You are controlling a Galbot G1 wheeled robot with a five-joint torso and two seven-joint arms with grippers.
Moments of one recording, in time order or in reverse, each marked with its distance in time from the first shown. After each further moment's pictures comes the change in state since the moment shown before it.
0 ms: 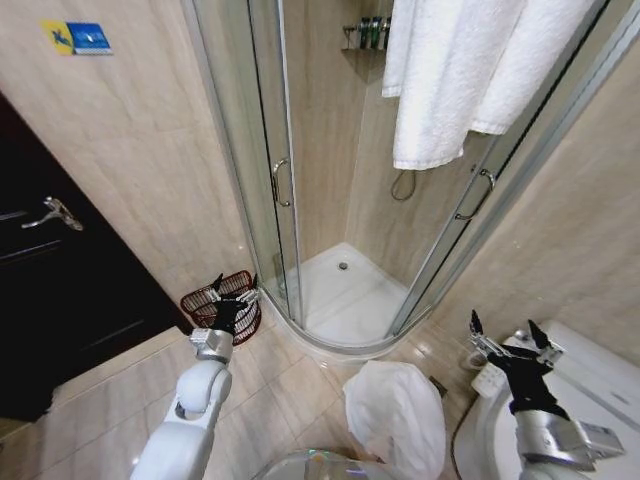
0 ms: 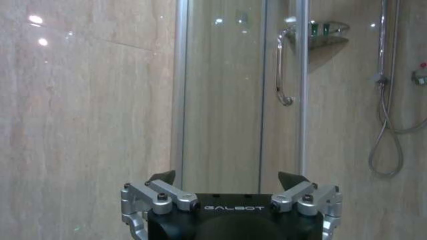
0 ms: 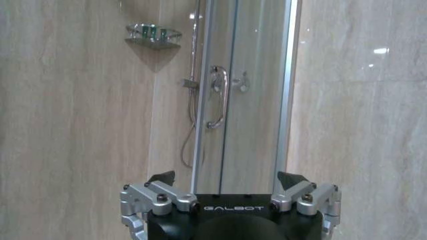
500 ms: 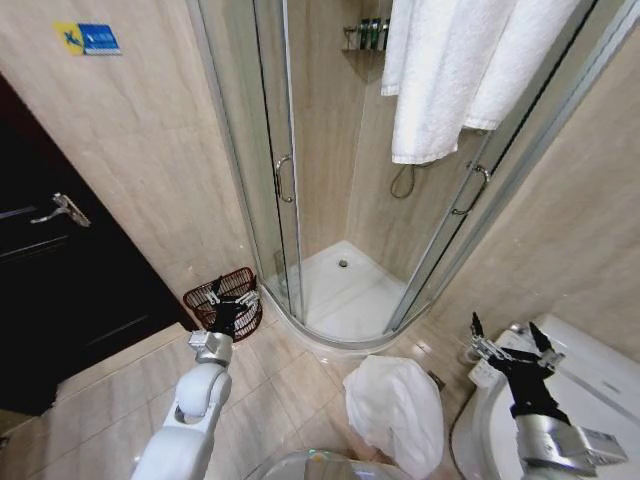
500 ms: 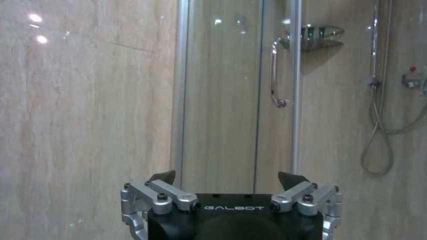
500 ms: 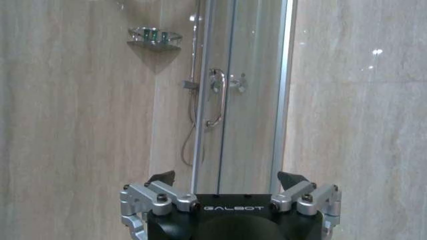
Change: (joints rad) left arm 0.012 0.000 0.001 -0.022 -0.015 0.016 0.004; right arm -0.023 0.012 -0.008 0.000 -0.002 0.030 -0.010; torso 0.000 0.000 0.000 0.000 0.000
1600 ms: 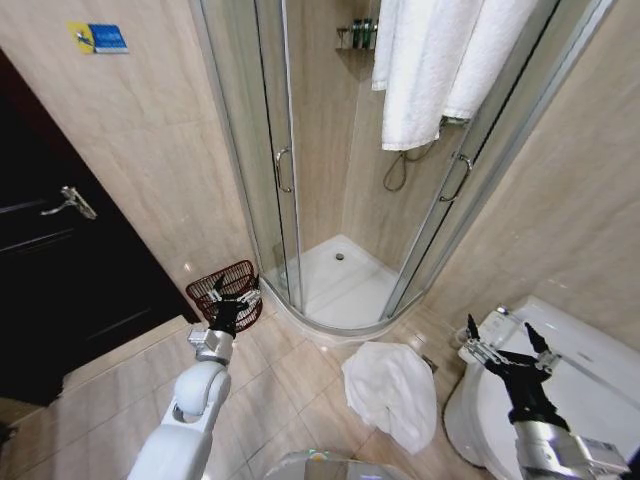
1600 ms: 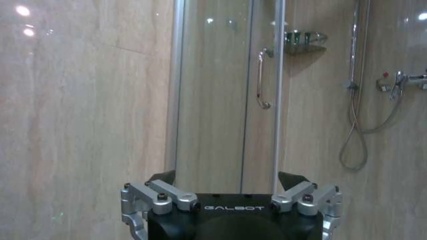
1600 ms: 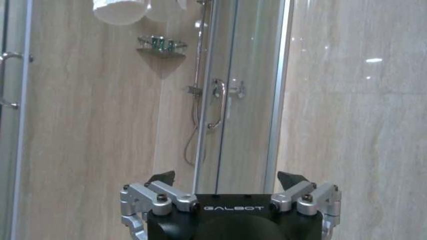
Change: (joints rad) left arm -0.009 0.012 0.005 -0.005 -0.016 0.015 0.004; right arm -0.035 0.001 -0.007 0.015 -0.014 0.038 -0.017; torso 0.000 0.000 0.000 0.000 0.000
